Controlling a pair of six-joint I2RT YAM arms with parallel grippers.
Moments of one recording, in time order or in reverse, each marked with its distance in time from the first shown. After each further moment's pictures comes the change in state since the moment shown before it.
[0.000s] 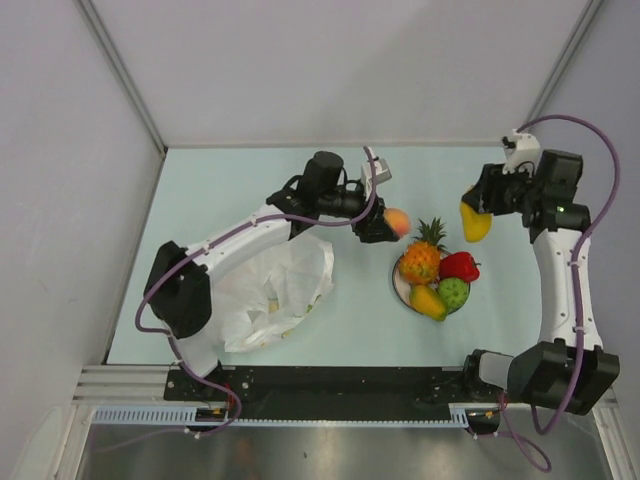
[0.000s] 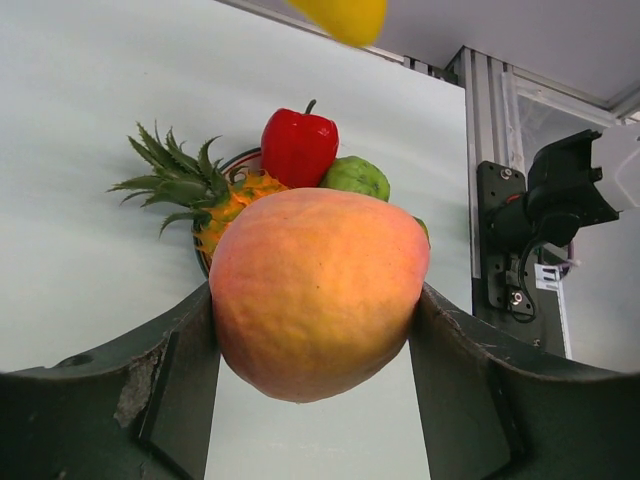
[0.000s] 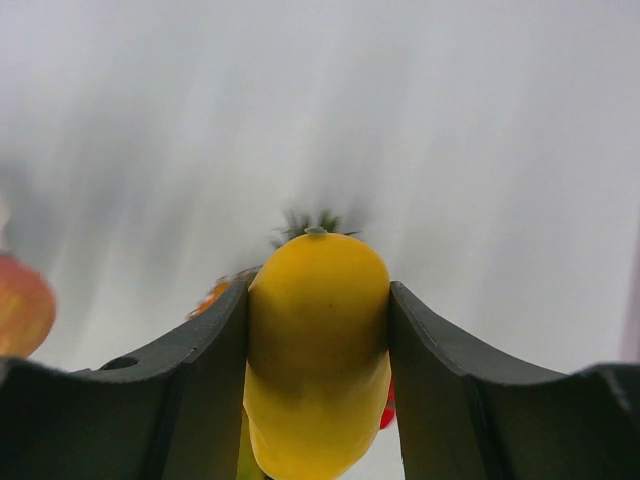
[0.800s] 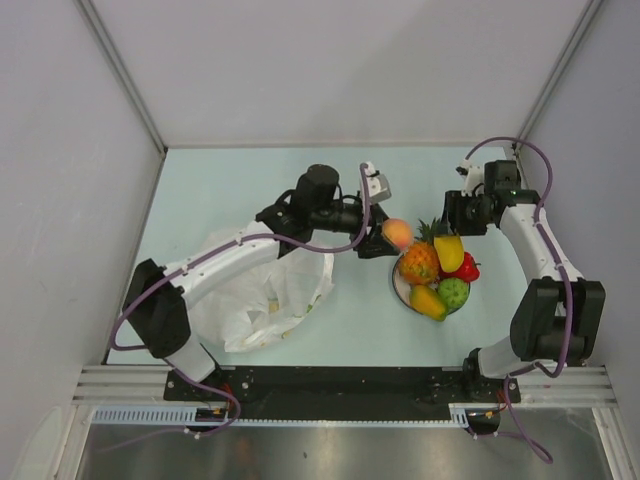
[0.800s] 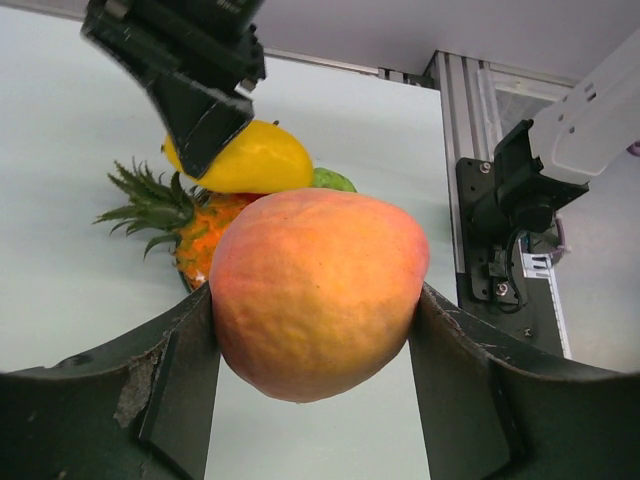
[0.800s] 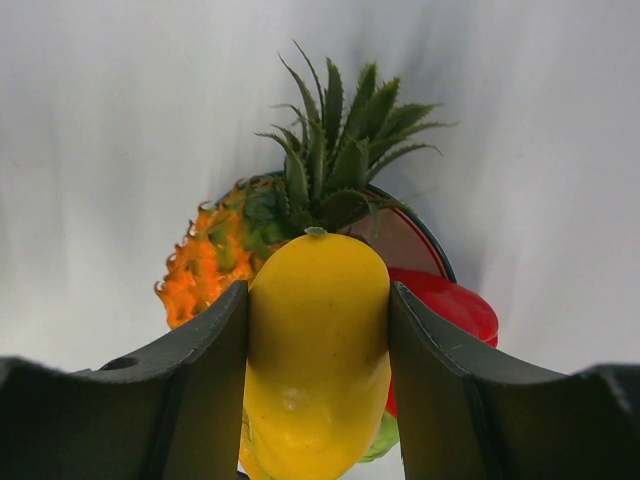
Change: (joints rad) left arm -0.060 -0.177 -0.134 0.041 -0.037 0.055; right arm 0.206 0.243 -0.061 -0.127 0.150 0.080
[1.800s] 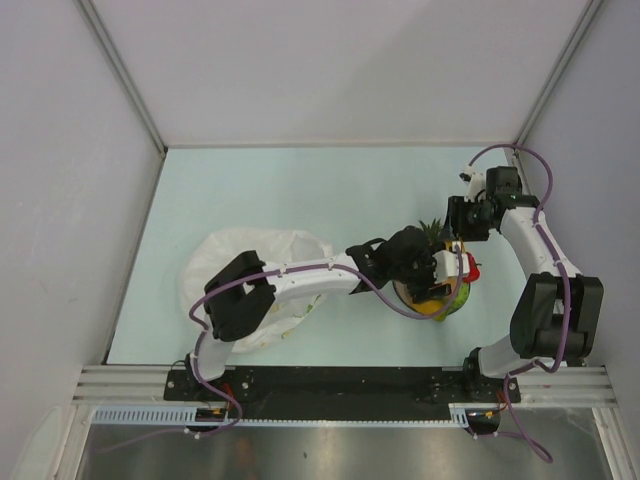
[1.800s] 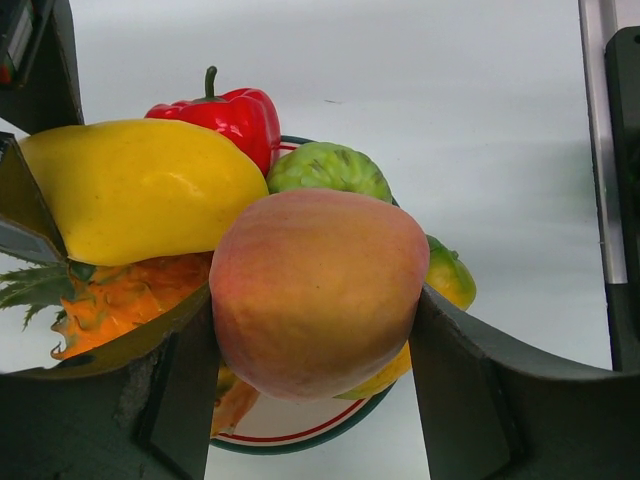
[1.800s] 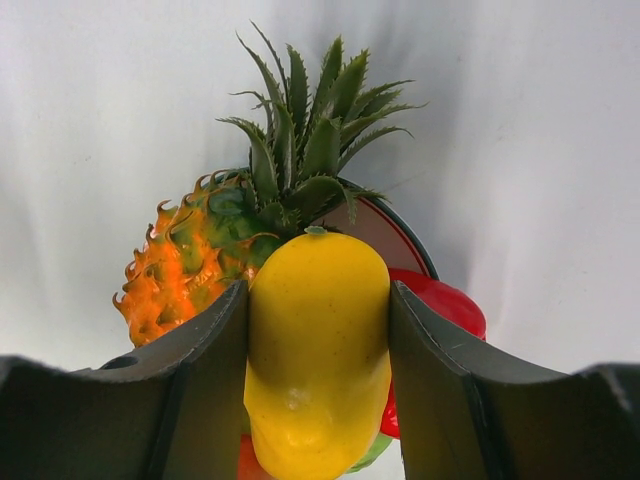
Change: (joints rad) left arm -0.338 0.426 0.192 0.025 -0.434 0.292; right arm -0.024 0.020 -0.064 0.041 0.024 0.006
